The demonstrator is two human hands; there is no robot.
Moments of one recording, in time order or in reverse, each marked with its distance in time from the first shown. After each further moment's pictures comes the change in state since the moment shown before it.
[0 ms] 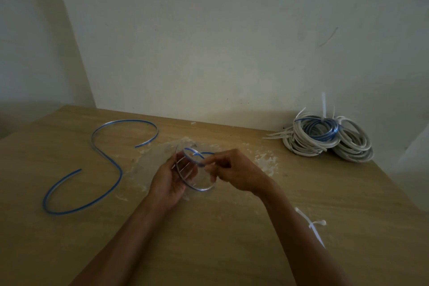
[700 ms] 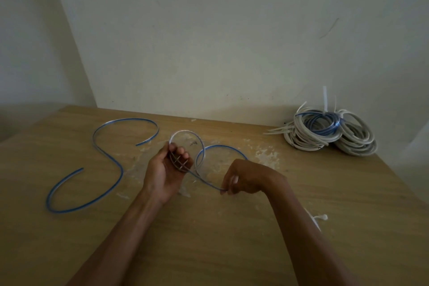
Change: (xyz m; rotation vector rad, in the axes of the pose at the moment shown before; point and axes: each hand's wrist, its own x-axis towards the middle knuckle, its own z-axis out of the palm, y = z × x) left_hand -0.006 0.011 0.002 -0.032 -0.175 0.110; right_hand -0.005 0.008 -0.016 -0.429 -0.353 0.403
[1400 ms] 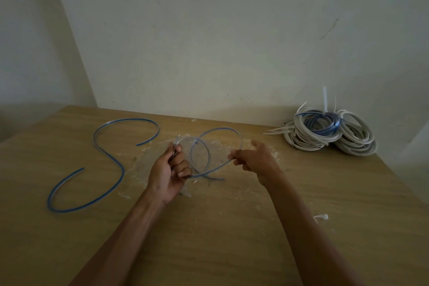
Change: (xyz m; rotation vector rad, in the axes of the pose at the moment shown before) left_hand 0.001 -0.003 -0.002 0.030 -0.046 -0.055; right_hand 0.014 0.014 0.001 1.013 0.585 0.161
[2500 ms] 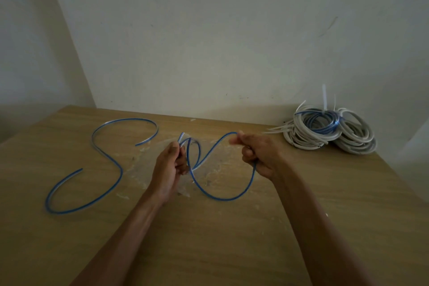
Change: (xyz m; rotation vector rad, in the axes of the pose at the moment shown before) left_hand 0.010 -0.007 -0.010 0.603 -0.012 0.280; right_hand -0.004 -0.021 -0.012 0.398 -0.234 -0.053
